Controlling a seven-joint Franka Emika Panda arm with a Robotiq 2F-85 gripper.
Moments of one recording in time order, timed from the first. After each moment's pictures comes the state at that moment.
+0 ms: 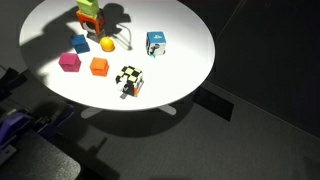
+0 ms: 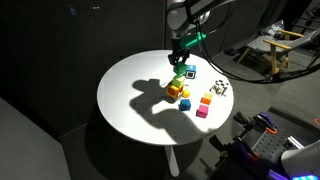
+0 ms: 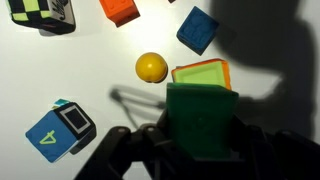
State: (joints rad) arm 0.07 0.55 -0.01 -1.65 -0.05 2.04 0.10
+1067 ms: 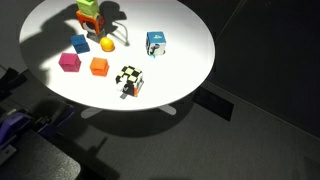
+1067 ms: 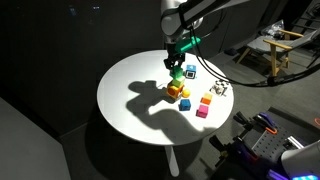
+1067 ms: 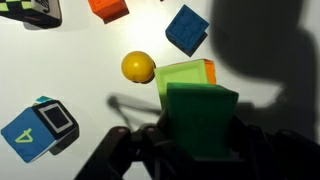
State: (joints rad) arm 0.10 0.60 0.00 -1.61 -0.05 2.03 0.09
